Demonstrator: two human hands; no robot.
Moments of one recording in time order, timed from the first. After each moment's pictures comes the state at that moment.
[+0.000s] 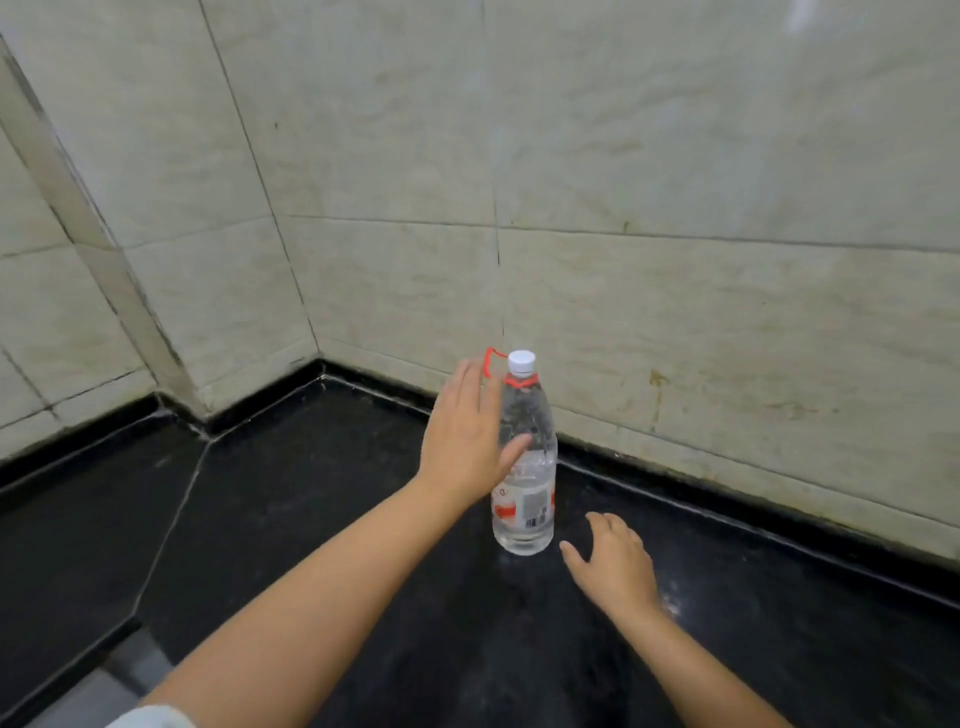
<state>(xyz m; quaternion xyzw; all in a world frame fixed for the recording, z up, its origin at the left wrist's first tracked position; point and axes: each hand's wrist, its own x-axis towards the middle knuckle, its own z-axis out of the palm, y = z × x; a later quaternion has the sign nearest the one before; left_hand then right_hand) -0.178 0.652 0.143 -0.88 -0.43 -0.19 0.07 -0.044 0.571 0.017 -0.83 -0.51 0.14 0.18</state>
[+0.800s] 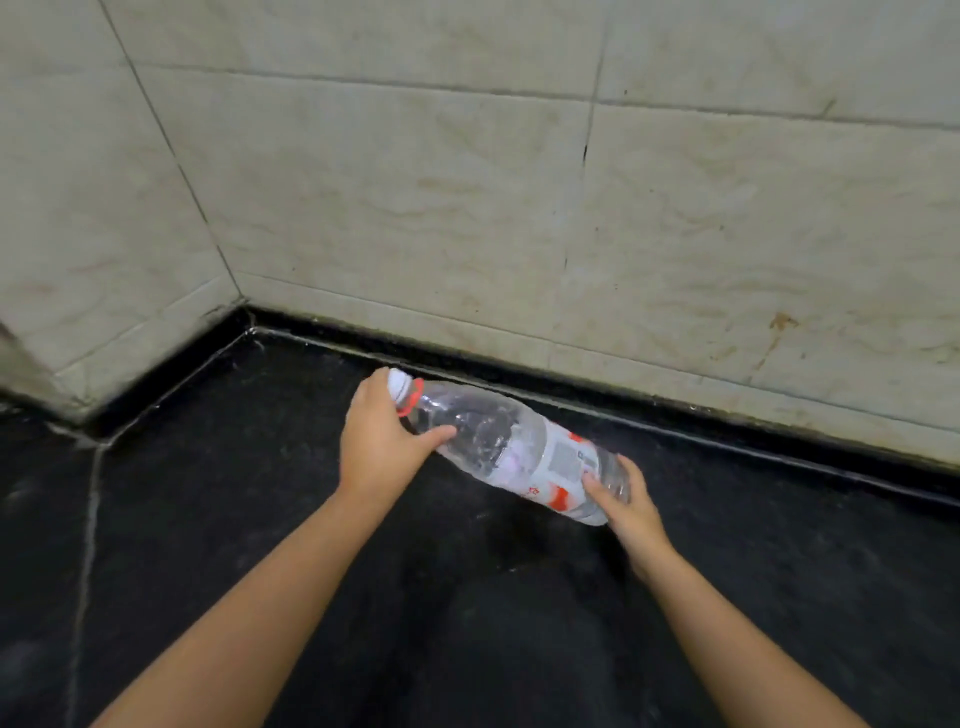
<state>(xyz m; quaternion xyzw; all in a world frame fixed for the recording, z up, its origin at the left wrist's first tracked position) -0.313 0.865 0.047 -0.77 -0.49 -0.31 -0.26 -0.128 0.720 -0.036 -0.75 -0.19 0.33 0.54</state>
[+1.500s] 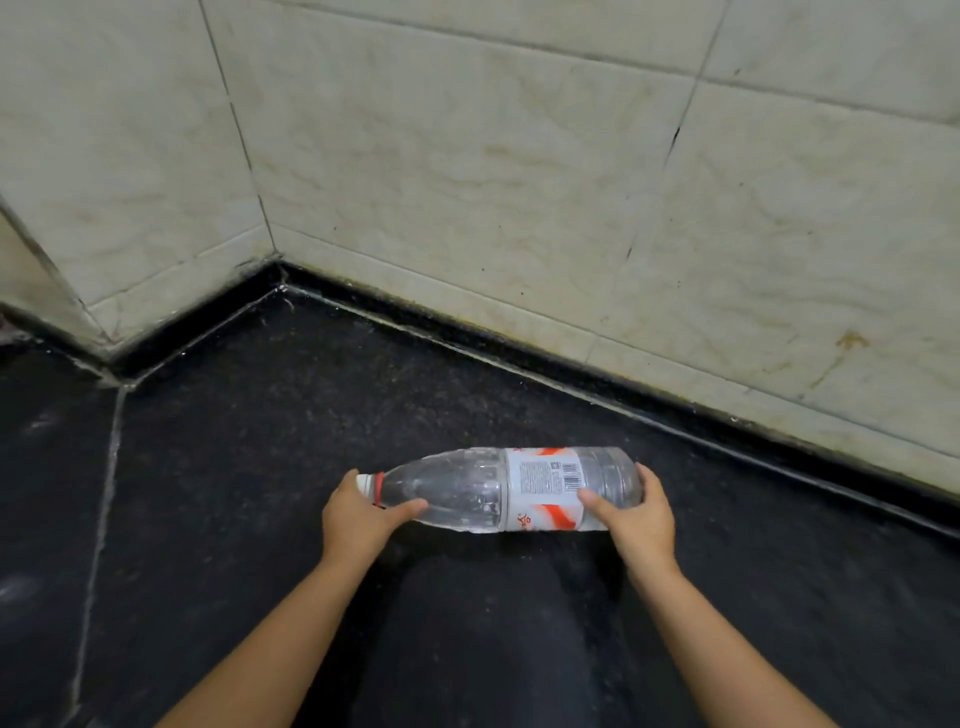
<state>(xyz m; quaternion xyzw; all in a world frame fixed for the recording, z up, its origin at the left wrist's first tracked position) -0.384 0.858 -0.048 -0.59 -0.64 -0.21 -0.44 -0.152 0.743 -0.064 -0.82 -0.21 0.21 0.49</state>
